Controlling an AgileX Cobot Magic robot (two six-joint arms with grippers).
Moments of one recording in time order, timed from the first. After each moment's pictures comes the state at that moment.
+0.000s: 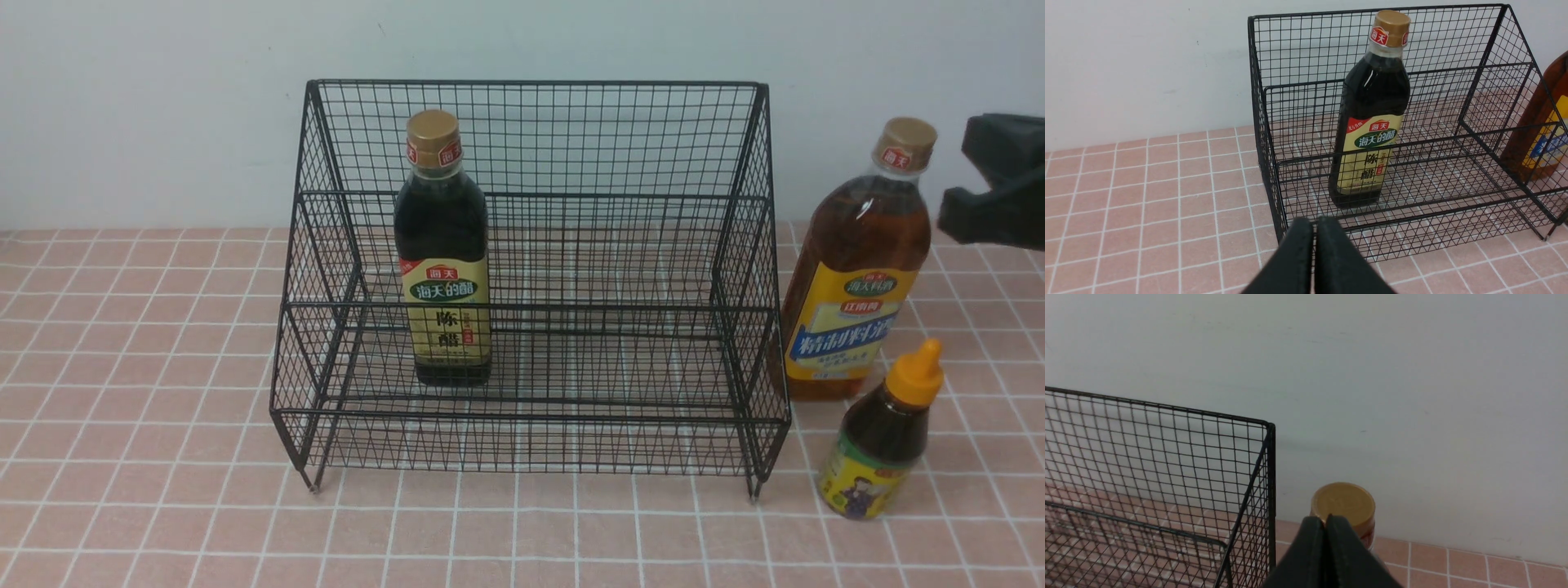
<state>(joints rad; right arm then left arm) 0.21 1.11 -0.75 0.55 0.00 -0.54 -0.36 0.36 -0.67 0.09 0.69 -0.15</state>
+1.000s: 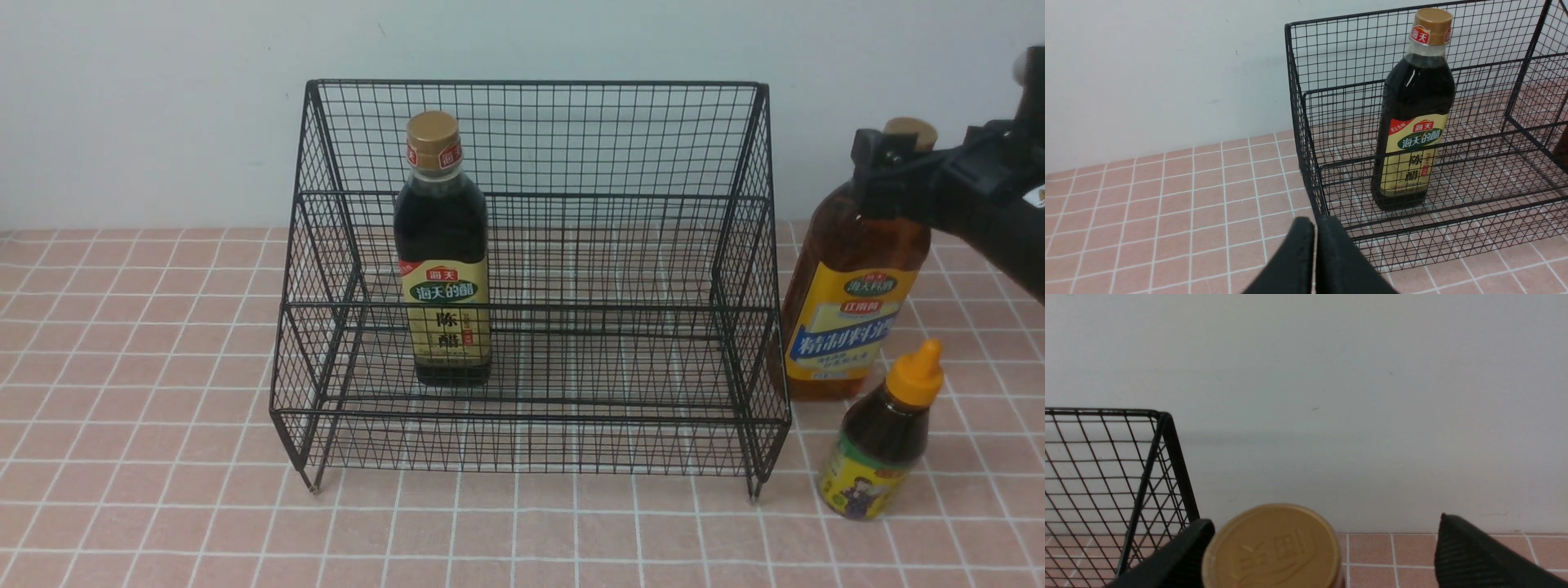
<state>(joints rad) 0.22 1.48 -0.85 0.60 -0.26 -0.46 -0.36 0.36 -0.67 0.21 0.70 -0.17</state>
